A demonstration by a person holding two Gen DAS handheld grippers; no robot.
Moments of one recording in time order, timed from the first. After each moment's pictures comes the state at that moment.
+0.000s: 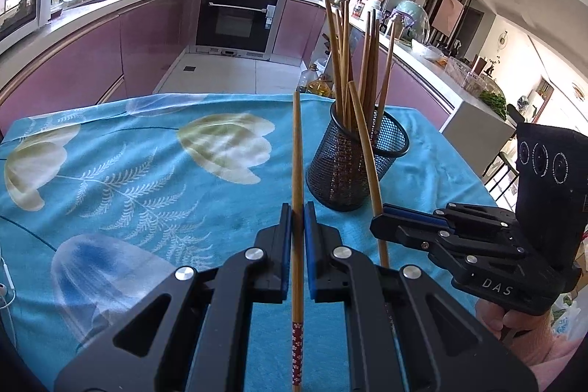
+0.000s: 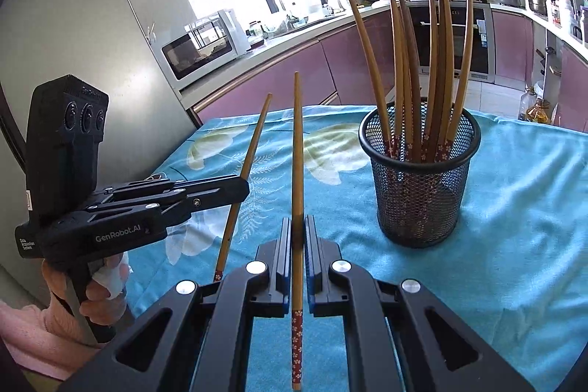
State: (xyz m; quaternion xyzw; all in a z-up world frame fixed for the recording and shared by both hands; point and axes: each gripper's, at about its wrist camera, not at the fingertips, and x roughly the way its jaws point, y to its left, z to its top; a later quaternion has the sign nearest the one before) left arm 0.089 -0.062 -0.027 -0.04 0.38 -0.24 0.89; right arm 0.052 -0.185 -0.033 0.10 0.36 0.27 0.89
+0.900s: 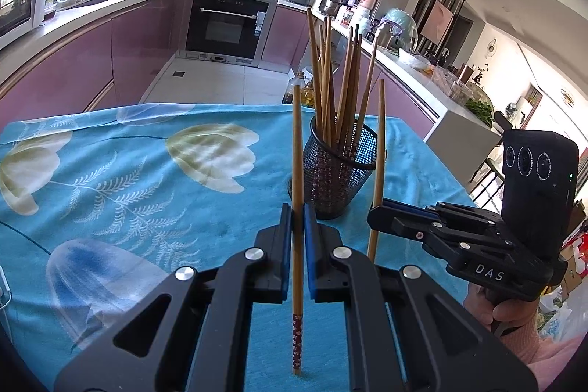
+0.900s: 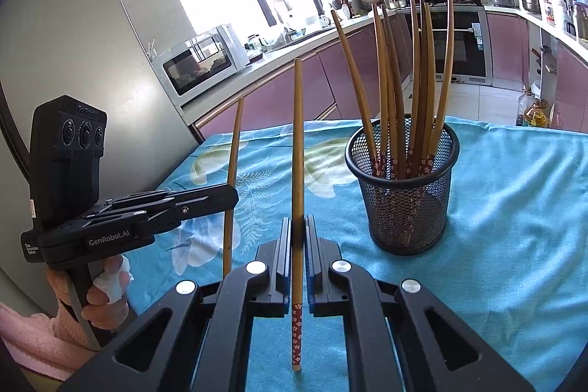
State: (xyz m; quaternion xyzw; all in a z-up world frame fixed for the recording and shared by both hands) left arm 0.085 -0.063 -0.017 -0.06 0.37 -0.26 0.89; right arm 0.052 -0.206 -0.023 0.12 0.34 0.26 0.90
